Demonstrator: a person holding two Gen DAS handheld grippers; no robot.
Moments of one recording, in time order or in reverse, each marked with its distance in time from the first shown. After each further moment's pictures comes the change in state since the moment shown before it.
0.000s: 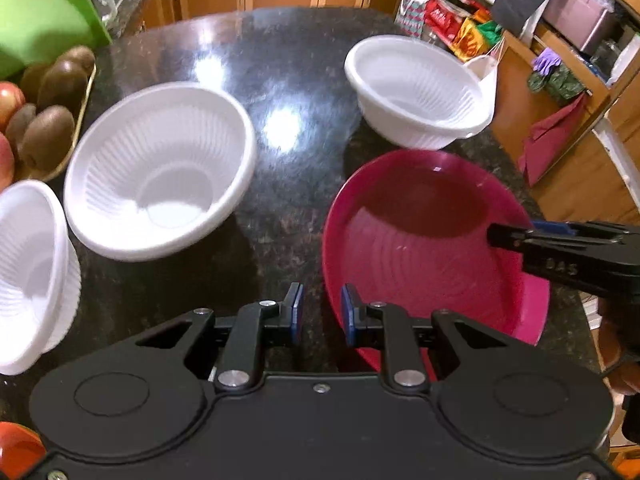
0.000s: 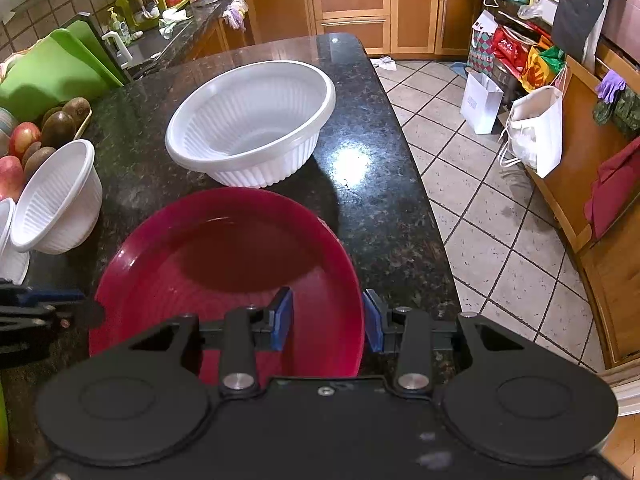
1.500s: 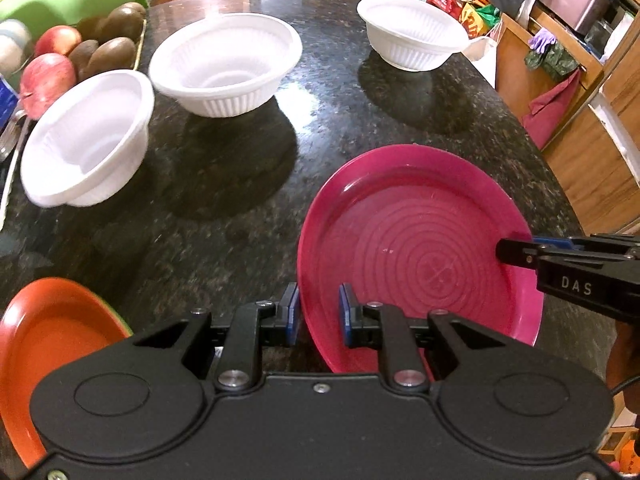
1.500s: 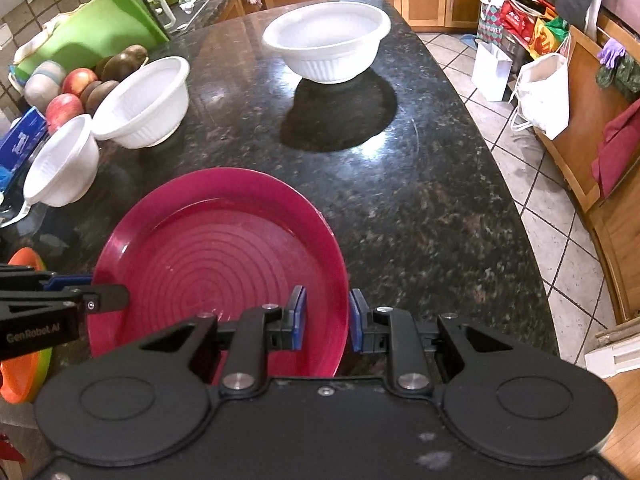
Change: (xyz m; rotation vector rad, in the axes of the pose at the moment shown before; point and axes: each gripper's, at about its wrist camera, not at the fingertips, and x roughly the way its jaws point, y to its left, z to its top) left arm -0.058 0.017 -0.088 0.004 0.015 0.024; right arm -0.063 0.052 -0.088 0.008 0.074 0.038
